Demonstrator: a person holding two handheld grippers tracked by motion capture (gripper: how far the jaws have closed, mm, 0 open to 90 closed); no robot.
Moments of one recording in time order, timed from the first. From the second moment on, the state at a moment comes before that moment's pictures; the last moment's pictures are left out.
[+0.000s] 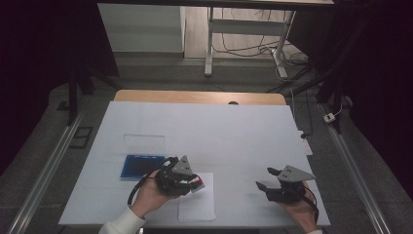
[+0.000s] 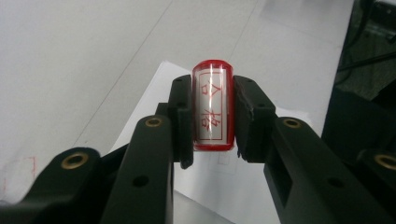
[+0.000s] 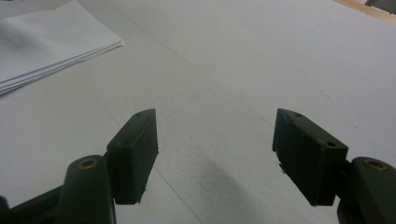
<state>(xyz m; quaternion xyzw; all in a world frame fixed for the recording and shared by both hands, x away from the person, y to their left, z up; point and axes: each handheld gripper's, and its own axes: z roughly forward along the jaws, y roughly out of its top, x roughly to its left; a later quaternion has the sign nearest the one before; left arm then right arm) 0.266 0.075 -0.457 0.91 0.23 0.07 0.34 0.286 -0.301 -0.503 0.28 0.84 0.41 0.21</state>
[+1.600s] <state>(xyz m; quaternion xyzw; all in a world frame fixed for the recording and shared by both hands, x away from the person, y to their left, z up) 0.275 0.050 -0.484 0.94 0.23 0.07 0.26 0.287 -0.300 -0.505 0.28 0.84 0.41 0.21</state>
